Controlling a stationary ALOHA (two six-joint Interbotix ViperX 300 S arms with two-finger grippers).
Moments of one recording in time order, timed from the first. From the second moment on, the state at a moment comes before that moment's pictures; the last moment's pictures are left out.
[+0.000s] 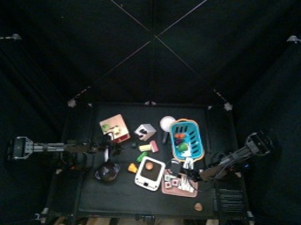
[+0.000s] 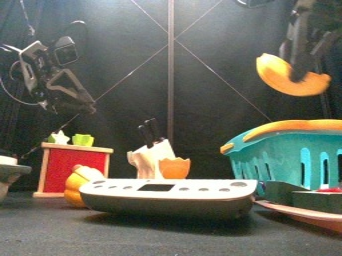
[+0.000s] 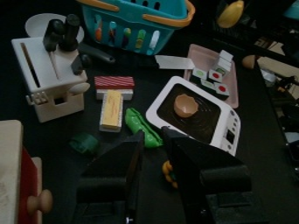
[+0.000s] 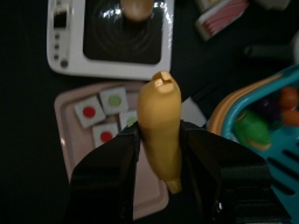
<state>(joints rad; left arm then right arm) 0.22 -0.64 1.21 0.57 -0.24 -0.76 0.42 -0.38 0.61 -0.55 0.95 0.92</state>
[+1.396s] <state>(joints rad) 0.33 -0.70 1.15 0.50 -0.38 -0.56 -0.35 -0.50 0.84 -0.37 0.94 1.11</state>
